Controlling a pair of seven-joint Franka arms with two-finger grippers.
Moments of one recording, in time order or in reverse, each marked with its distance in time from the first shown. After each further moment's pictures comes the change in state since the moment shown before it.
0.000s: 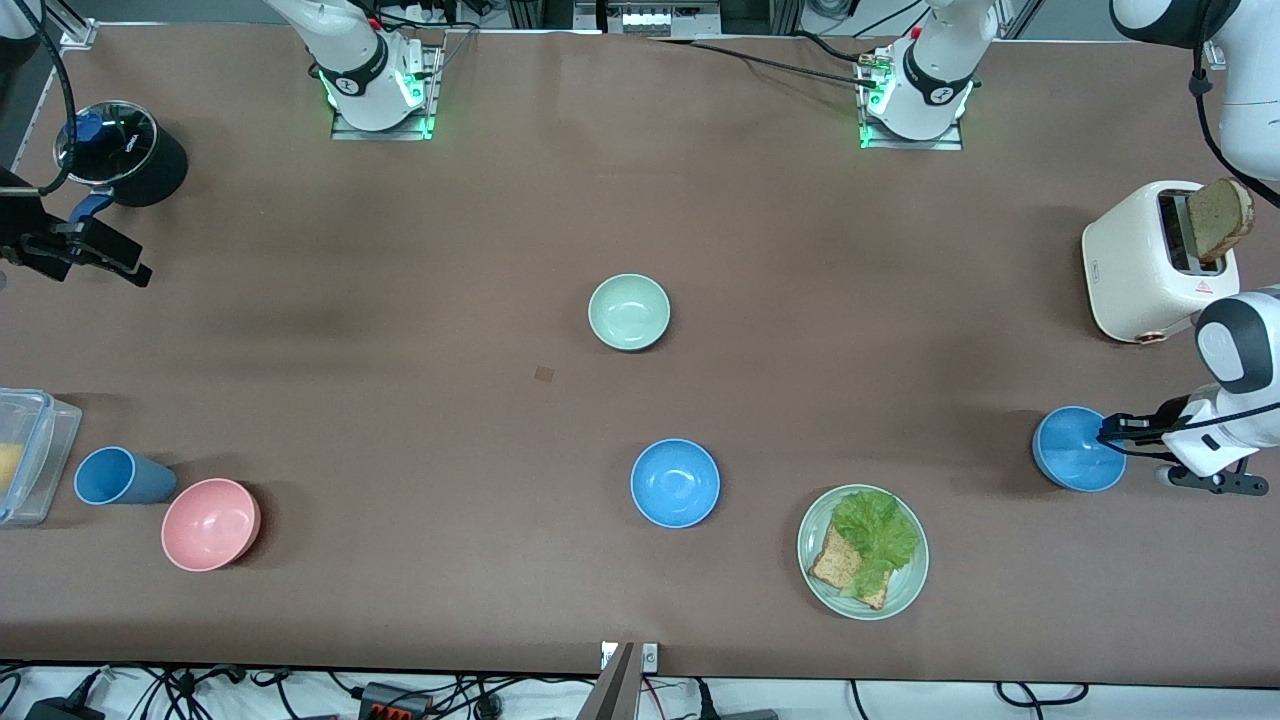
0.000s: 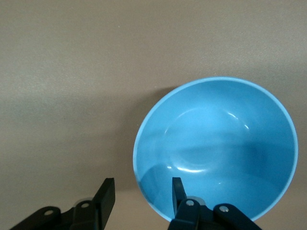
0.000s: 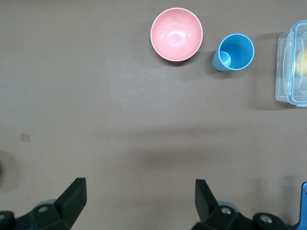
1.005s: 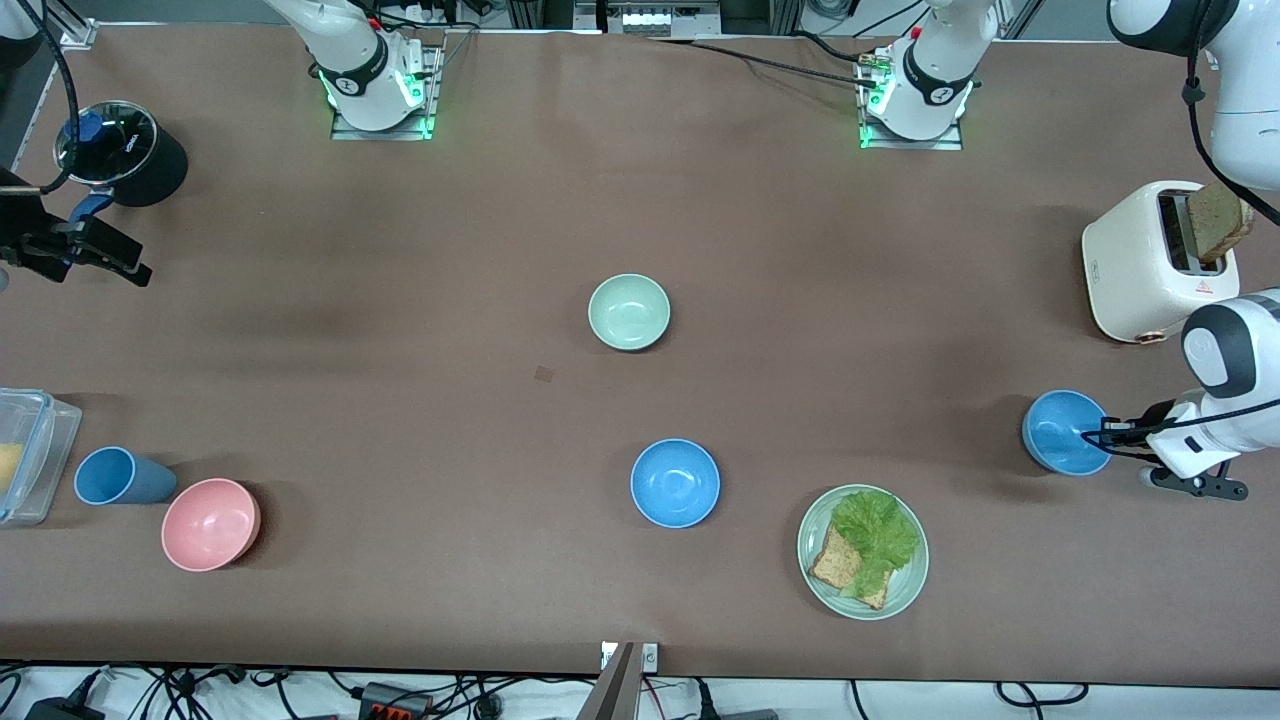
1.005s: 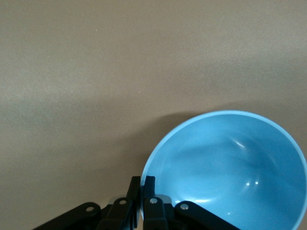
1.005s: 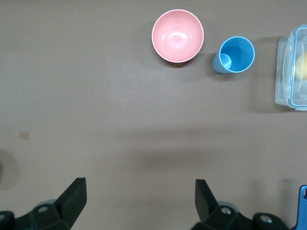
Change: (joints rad) left arm -0.001 0.019 -0.015 0.006 -0.001 0.012 0.040; right arm 0.000 -0.001 0.000 0.000 -0.002 0.003 -0.017
